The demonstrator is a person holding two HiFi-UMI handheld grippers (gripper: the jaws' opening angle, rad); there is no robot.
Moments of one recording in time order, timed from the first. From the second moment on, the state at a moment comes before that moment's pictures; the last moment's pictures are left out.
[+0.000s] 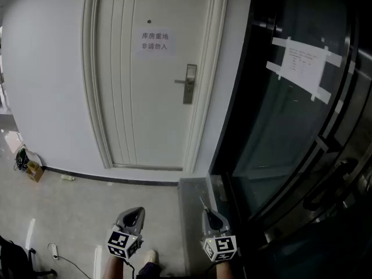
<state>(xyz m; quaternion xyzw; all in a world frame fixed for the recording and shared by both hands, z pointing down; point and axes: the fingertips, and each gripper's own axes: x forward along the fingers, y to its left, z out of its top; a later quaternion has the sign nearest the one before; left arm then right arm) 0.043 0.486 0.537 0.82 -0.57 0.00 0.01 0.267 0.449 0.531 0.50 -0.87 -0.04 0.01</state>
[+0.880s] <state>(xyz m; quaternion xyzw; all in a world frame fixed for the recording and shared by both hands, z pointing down) -0.003 0.361 0.535 0.84 -0.55 0.00 0.02 0.218 0.333 0.535 0.51 -0.86 -0.02 0.02</state>
